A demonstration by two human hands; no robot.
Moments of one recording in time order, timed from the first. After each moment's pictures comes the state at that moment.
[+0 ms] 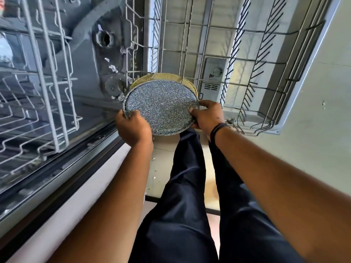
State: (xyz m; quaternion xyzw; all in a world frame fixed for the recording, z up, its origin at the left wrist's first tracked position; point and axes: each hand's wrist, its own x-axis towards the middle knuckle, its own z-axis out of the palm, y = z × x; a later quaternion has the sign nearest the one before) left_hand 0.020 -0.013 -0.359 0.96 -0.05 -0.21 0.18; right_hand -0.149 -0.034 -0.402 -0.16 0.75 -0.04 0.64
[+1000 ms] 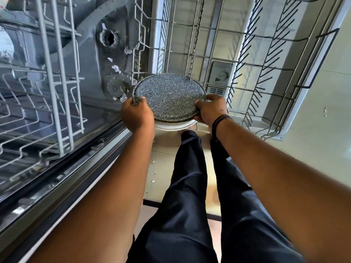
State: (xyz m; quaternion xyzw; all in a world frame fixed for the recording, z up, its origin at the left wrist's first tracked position) left_hand 0.049 -0.036 -0.402 0.95 -0.09 -0.27 0.16; right_hand -0.128 -0.063 -0.415 -0.11 0.76 -0.06 0.63
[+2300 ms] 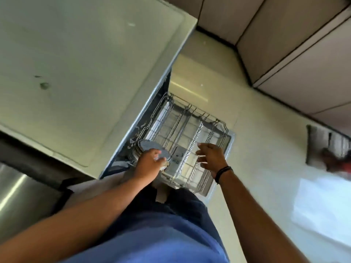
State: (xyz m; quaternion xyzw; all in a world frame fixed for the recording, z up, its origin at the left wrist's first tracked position) left_hand -0.016 0.006 -0.099 0.77 -0.32 -0.50 0.24; right_hand -0.212 -0.100 -0.027 -0.23 0.70 -0.16 0.66
